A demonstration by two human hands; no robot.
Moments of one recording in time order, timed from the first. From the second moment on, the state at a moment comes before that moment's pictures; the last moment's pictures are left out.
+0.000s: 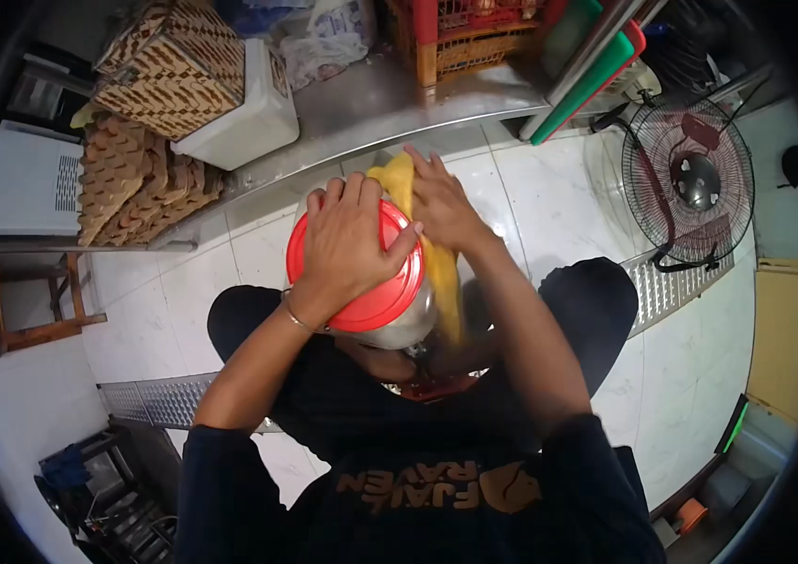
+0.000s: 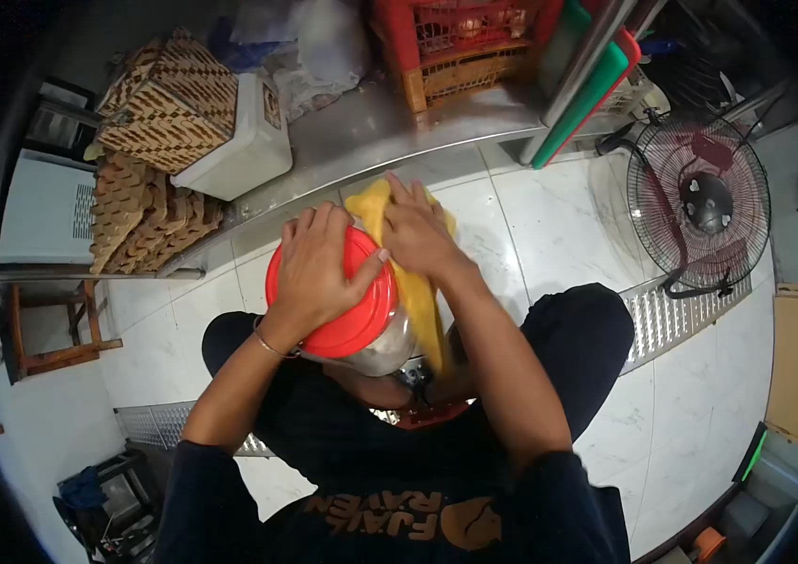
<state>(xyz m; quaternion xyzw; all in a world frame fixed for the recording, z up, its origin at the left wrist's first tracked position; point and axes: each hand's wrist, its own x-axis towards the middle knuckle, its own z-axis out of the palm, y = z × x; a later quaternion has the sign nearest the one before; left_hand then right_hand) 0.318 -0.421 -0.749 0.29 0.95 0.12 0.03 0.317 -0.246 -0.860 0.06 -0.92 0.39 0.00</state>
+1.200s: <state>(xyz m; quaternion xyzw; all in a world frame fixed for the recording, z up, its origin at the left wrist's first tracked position) 0.267 -0.492 -0.758 0.50 0.85 0.14 -0.05 0.281 -0.270 -0.862 0.06 -0.87 0.48 -0.05</state>
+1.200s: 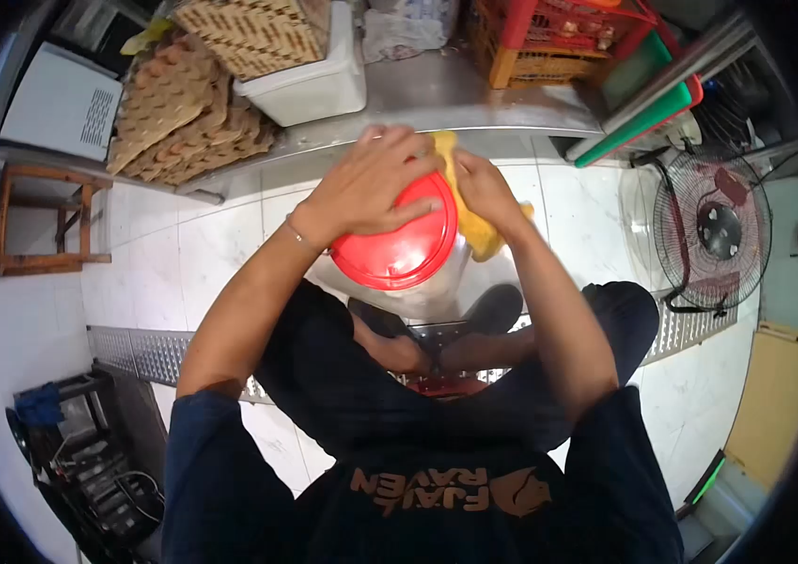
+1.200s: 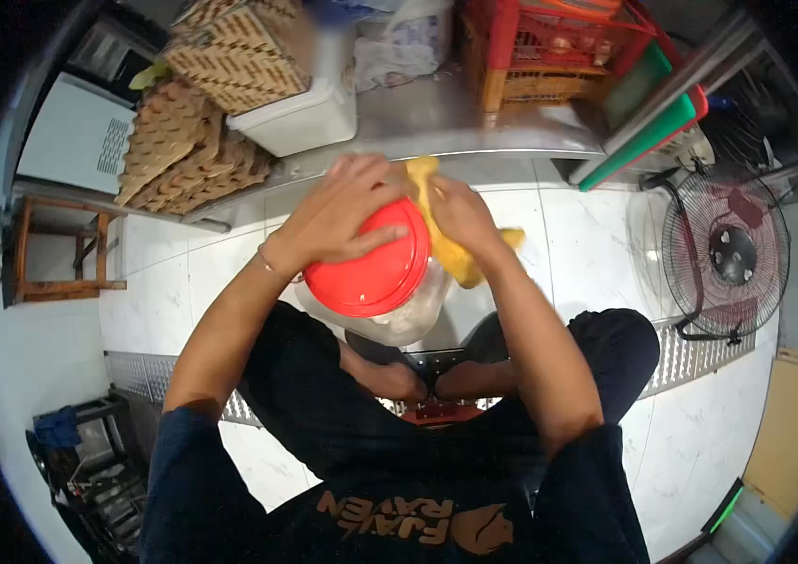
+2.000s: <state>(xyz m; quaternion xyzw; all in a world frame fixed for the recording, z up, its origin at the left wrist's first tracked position) 0.397 -0.426 -0.739 0.27 0.95 0.17 -0.03 0.308 -0.267 -0.809 0.30 -0.89 0.34 -0.07</state>
